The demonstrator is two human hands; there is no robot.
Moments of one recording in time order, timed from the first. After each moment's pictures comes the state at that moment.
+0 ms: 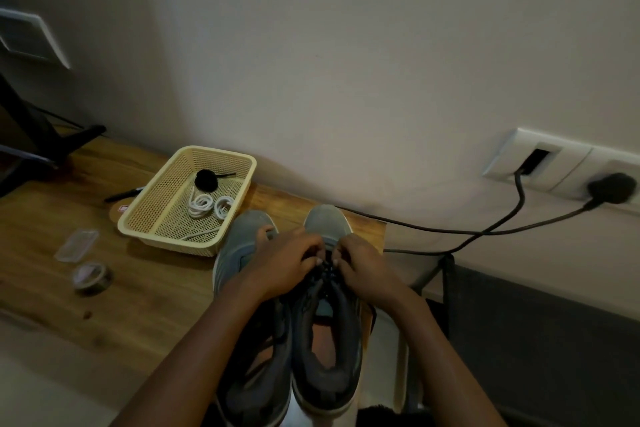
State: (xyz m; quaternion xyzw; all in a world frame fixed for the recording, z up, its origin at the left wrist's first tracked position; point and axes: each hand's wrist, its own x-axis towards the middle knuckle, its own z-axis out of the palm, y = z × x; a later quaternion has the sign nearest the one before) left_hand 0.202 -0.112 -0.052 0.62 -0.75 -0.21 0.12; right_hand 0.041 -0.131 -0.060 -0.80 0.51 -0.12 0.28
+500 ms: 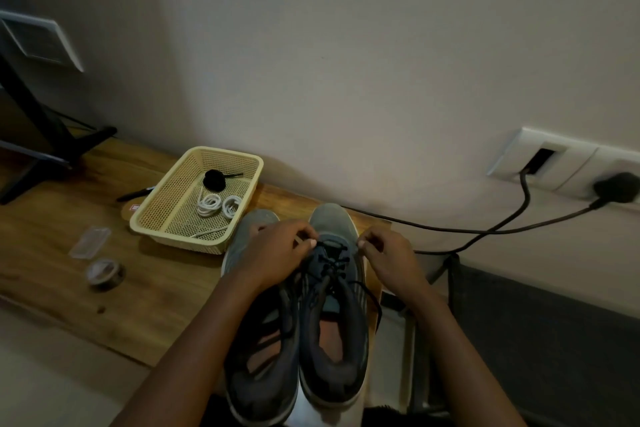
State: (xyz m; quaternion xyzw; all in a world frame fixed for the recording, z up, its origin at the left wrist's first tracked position) left_hand 0.218 -0.112 -0.052 0.65 -0.68 -0.25 0.22; right_hand 0.022 -0.134 -0.060 -0.73 0.58 -0.24 0.29
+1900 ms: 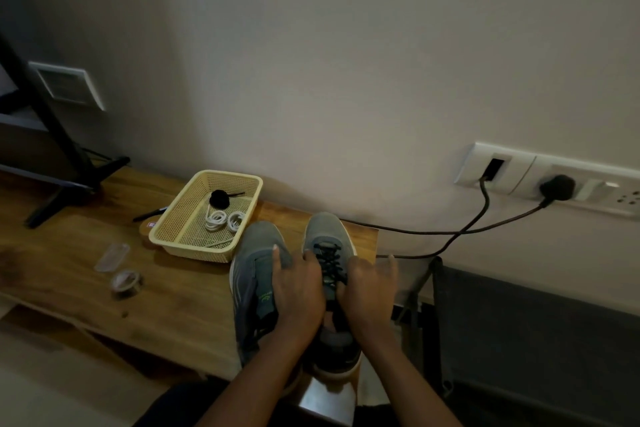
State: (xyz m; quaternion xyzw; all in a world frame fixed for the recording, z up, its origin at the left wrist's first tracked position) left_hand 0.152 -0.062 -0.055 0.76 -0.65 -0.01 0.04; right_hand 0.054 -0.055 -0.048 -0.75 0.65 -0.15 -0.02
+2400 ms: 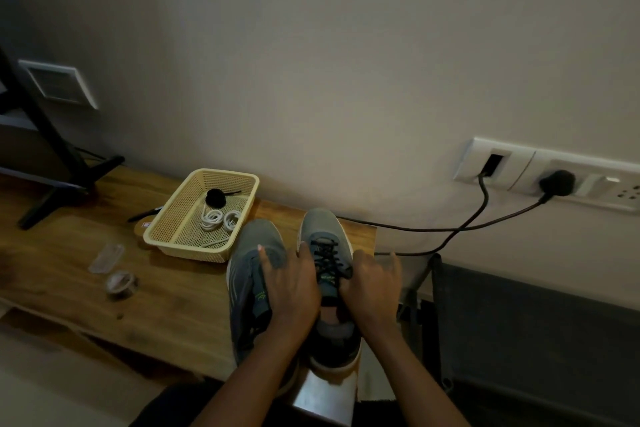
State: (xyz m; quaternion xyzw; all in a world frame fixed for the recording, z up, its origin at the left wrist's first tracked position) left_hand 0.155 -0.066 -0.057 0.77 -0.64 -0.02 0.08; right_hand 0.046 -0.072 -0.059 -0.72 0.67 -0.19 0.01
